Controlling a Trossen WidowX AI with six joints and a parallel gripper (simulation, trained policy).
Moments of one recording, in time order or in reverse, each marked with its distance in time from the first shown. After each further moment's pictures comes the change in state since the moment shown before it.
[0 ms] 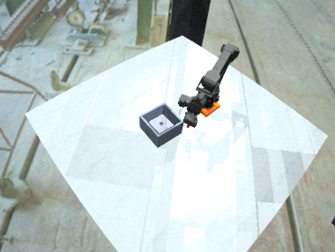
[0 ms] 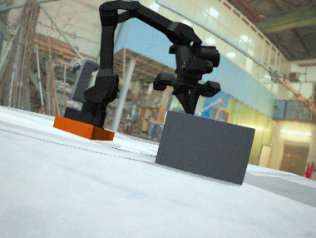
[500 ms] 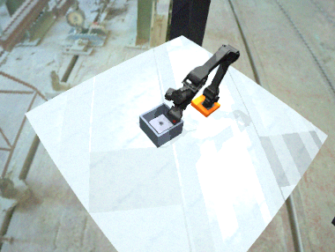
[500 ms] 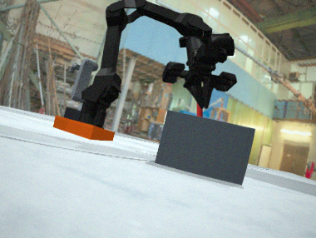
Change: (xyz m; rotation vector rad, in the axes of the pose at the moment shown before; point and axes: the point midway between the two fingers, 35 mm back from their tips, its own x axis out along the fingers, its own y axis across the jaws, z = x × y) arm 0.006 0.000 0.069 0.076 -0.065 -0.036
